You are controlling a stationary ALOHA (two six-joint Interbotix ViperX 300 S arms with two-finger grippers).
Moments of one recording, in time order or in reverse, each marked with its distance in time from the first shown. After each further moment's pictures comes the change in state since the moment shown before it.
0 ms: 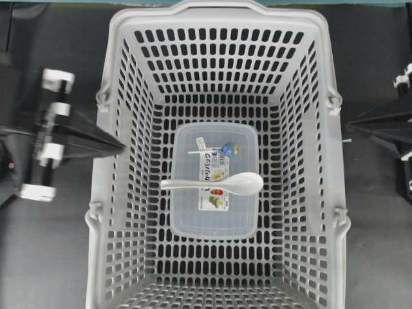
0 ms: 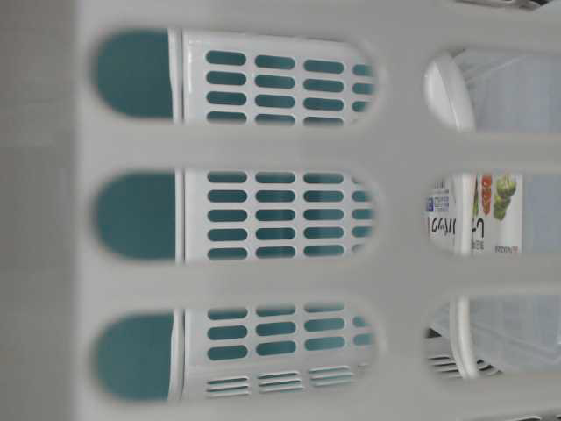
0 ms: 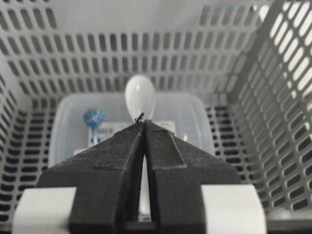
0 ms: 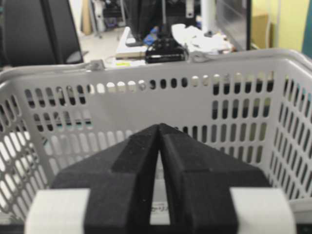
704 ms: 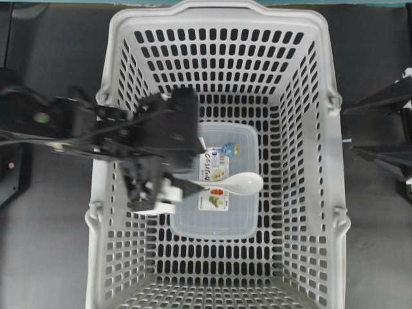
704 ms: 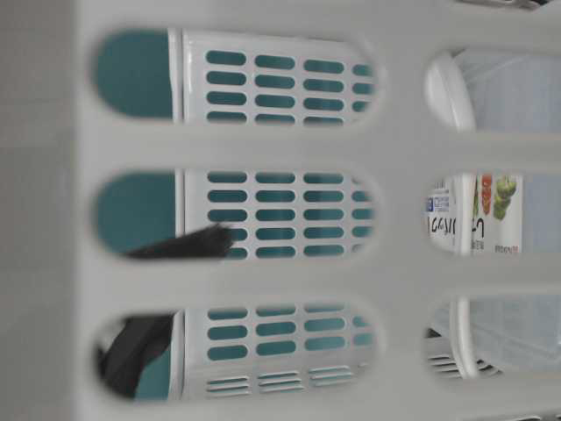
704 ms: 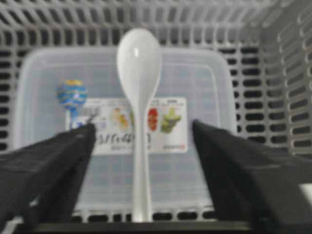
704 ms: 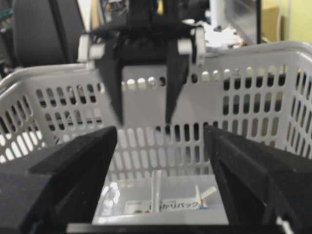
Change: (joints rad) left arm -0.012 0.555 -0.442 0.000 0.339 -0.031; right arm 0.018 -0.003 0.000 0.000 0.008 0.021
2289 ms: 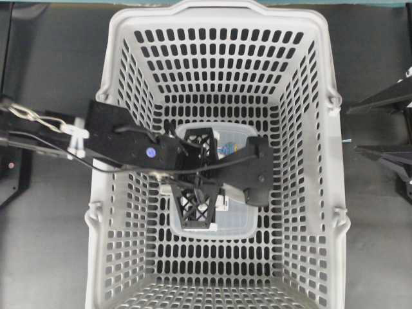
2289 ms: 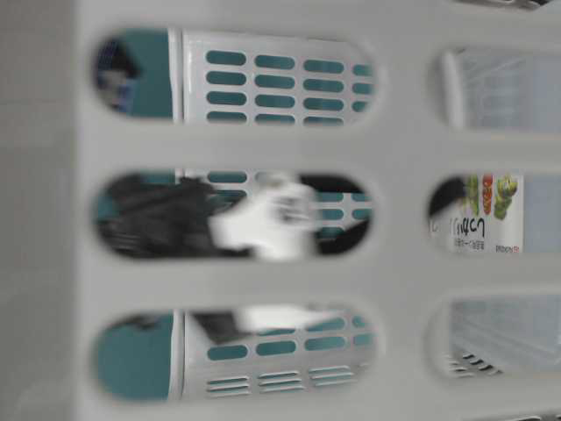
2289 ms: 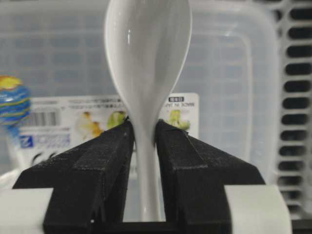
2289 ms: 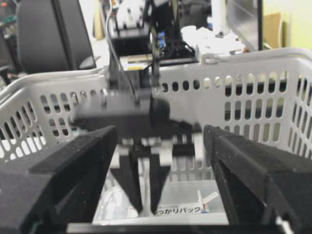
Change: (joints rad) left arm -0.015 0.305 -0.210 0.000 0.222 -0.008; right arm 0.005 -0.017 0.000 0.000 0.002 0.003
